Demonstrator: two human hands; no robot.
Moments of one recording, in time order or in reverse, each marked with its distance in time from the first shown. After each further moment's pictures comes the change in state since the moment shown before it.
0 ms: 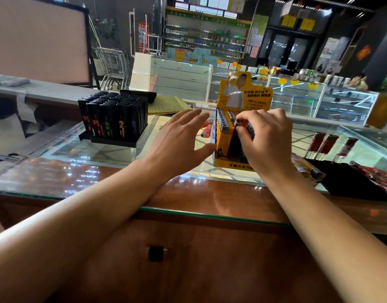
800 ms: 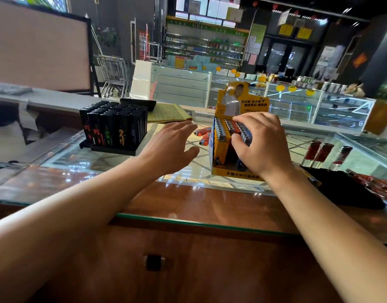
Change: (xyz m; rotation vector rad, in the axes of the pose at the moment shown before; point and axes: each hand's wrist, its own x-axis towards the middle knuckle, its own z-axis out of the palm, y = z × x) left_hand 0.014 -0.019 -0.004 0.077 -0.133 -0.043; right_hand 0.017 0.002 -0.009 0.058 -0.199 0.053
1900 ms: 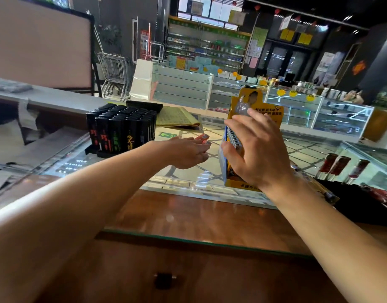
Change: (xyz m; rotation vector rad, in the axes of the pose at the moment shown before) left_hand 0.066 -0.046 0.036 0.163 -0.557 0.134; right_hand 0.013 -0.026 0.021 -0.141 -0.039 -0.188
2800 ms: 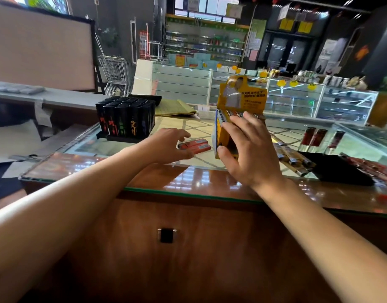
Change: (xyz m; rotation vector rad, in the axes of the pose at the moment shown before) left_hand -0.091 0.032 0.004 -0.249 0.278 -0.142; right_hand -0.064 -0.019 -0.025 0.079 0.013 0.069
